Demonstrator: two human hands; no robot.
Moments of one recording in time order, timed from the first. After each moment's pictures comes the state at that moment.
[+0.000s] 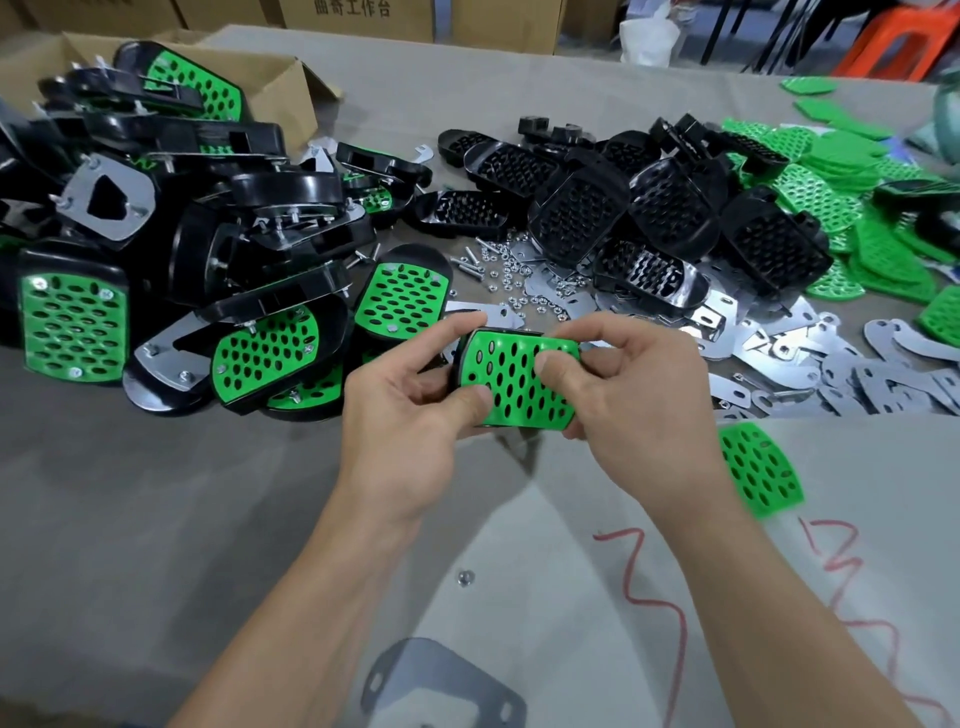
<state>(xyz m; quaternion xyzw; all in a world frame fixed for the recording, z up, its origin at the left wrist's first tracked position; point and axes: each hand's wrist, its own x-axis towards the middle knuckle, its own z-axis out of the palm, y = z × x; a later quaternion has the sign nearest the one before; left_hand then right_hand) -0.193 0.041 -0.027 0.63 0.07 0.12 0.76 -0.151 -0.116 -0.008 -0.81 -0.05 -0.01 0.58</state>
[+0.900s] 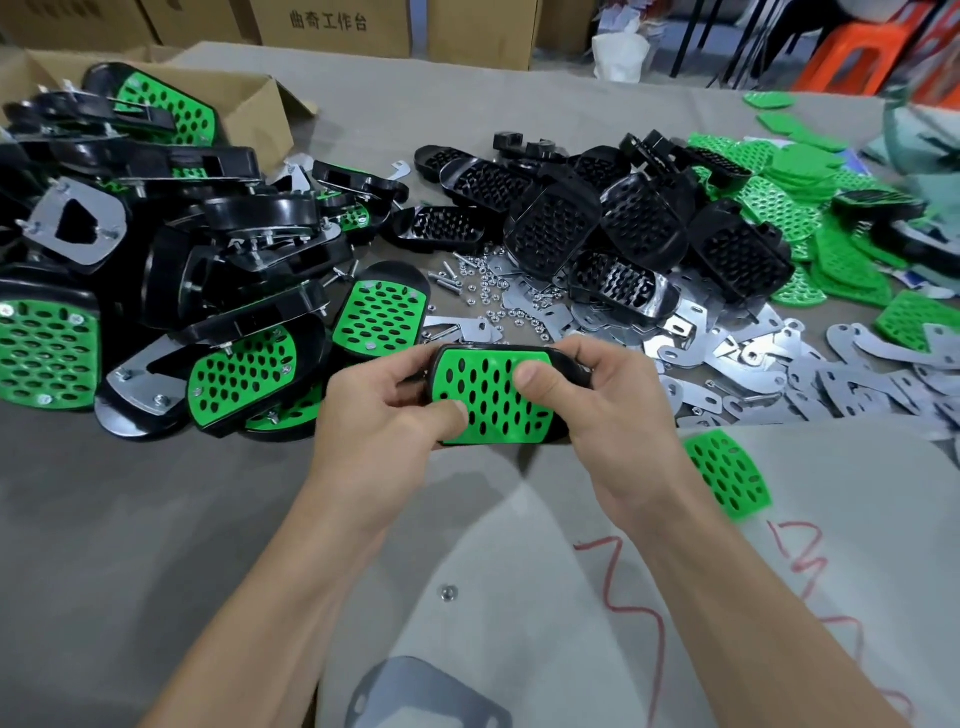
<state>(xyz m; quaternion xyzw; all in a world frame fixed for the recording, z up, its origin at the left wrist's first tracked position) -0.191 0.050 -0.017 0.71 0.10 0.05 0.70 -0.145 -0.117 -0.024 -0.66 -0.05 0.08 0.74</state>
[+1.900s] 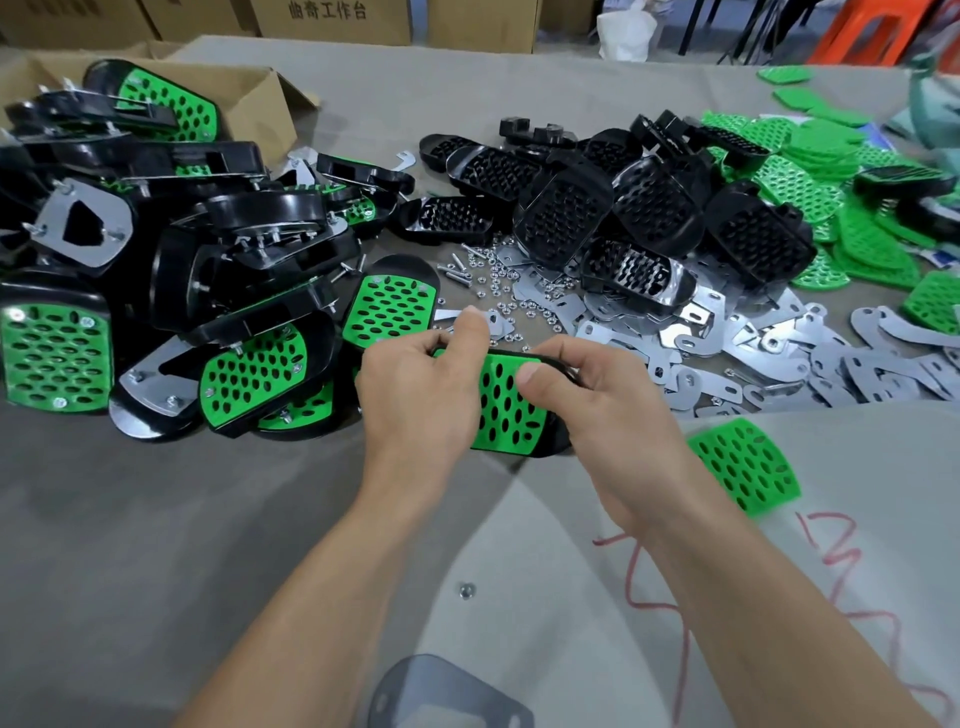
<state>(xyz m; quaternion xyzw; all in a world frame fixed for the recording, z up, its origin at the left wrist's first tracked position) -0.151 0.033 -0.033 0.80 0.18 0.22 0.52 -0.153 -0.106 -0.014 -0.69 -0.04 0.13 0.71</state>
